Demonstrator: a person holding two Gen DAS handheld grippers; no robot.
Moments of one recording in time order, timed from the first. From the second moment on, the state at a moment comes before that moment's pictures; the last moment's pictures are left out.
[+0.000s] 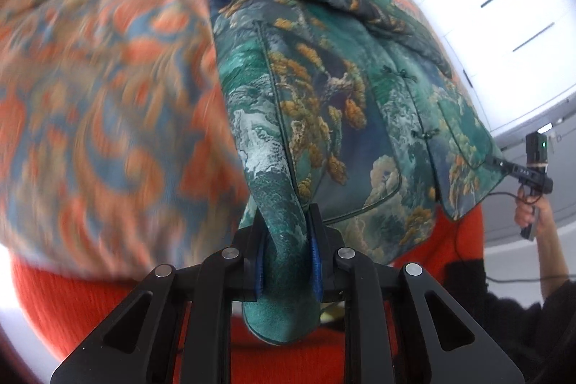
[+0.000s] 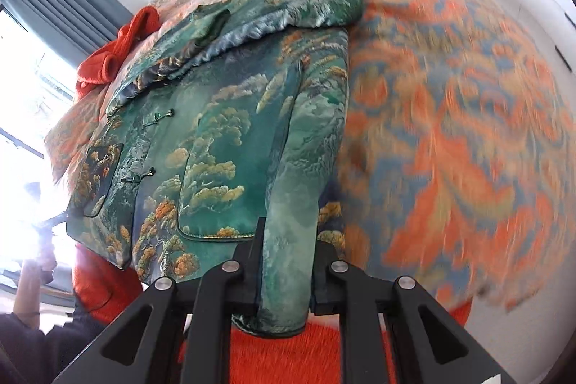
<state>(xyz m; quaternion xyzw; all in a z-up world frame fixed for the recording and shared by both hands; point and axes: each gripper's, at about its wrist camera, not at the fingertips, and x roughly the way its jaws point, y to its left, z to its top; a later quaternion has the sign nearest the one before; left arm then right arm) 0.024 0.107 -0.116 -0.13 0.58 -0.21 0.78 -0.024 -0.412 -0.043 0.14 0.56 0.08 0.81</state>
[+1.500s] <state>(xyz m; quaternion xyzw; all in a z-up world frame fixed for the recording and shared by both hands) 0.100 0.155 0.020 -0.27 0.40 -0.29 0.82 0.034 -0.434 0.054 0.28 0.42 0.17 0.85</state>
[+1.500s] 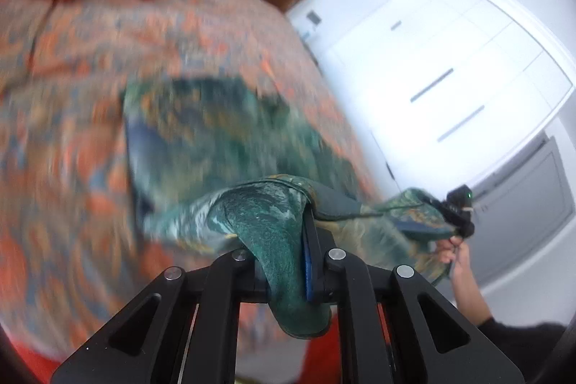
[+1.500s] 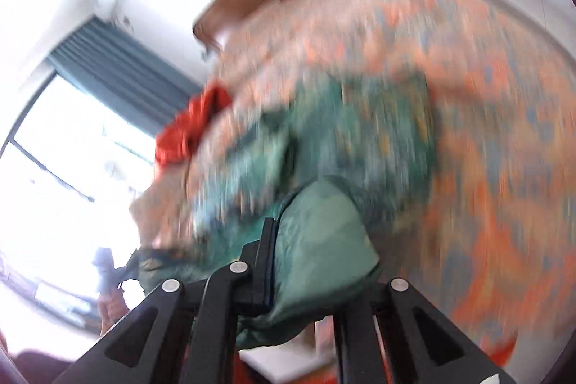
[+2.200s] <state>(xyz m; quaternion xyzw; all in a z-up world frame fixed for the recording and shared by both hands) 0.253 0.137 -0.019 -0.27 0.44 -0.24 0.83 0.208 -0.484 -0.034 0.49 0.33 0.07 0.80</state>
